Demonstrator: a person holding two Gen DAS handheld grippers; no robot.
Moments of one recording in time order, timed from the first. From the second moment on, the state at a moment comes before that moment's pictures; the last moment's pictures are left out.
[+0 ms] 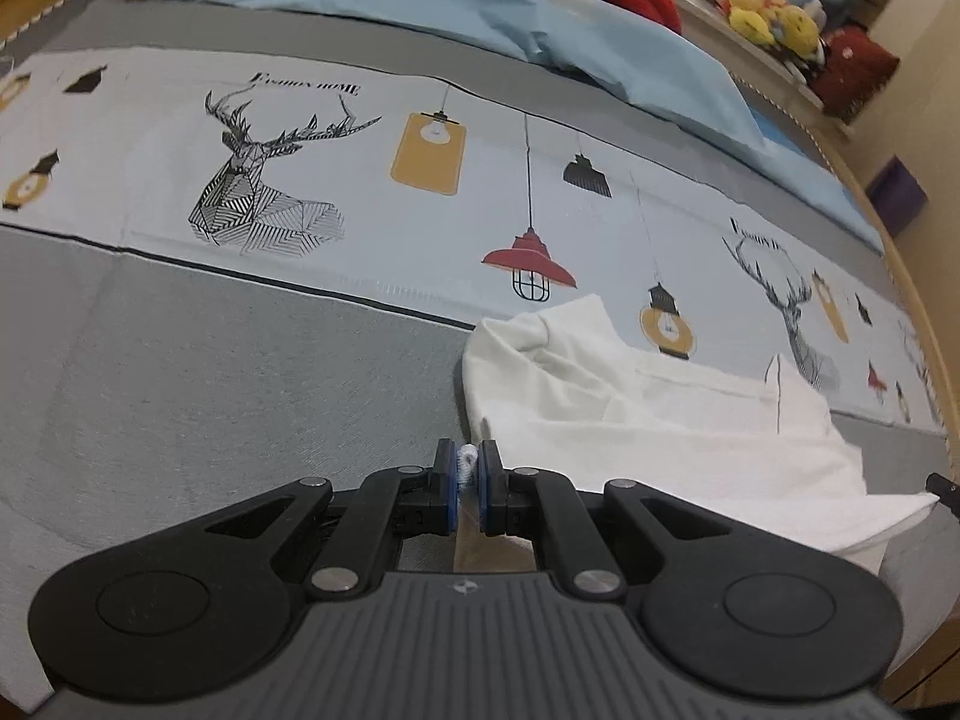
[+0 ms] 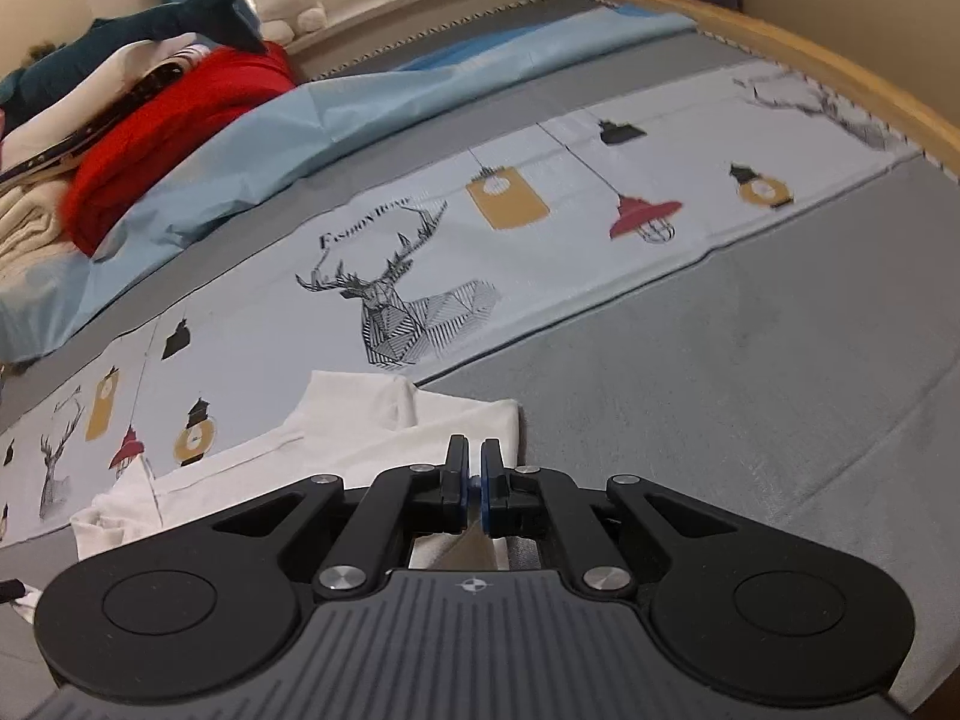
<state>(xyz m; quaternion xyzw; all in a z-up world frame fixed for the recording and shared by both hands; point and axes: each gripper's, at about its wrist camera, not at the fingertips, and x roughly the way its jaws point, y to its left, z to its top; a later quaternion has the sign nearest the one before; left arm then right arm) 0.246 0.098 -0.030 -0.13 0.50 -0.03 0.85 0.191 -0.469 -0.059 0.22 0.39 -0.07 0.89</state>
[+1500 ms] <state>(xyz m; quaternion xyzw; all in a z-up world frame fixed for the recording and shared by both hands) 0.278 0.077 -0.037 -0.14 0.39 0.00 0.91 0.238 -0.459 -0.074 0.18 0.30 -0.04 0.93</state>
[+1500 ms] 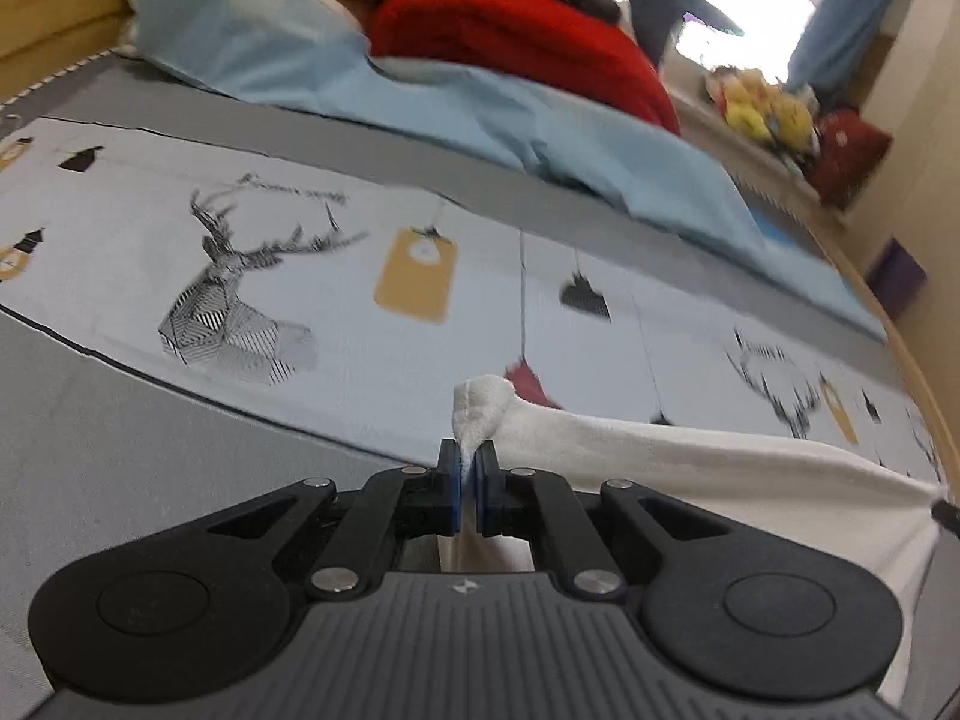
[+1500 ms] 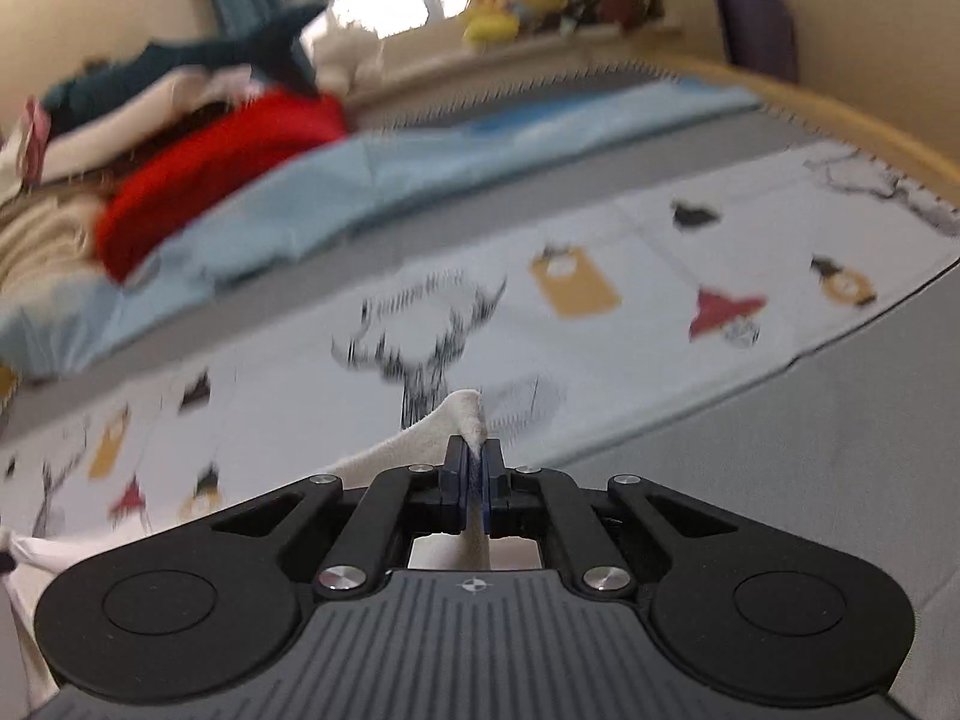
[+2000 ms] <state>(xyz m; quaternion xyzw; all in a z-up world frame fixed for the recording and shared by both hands) 0.309 0.087 -0.058 -0.21 0.44 0.00 0.87 0.286 -0.446 -0.091 0.14 0.33 -0.11 0.92</state>
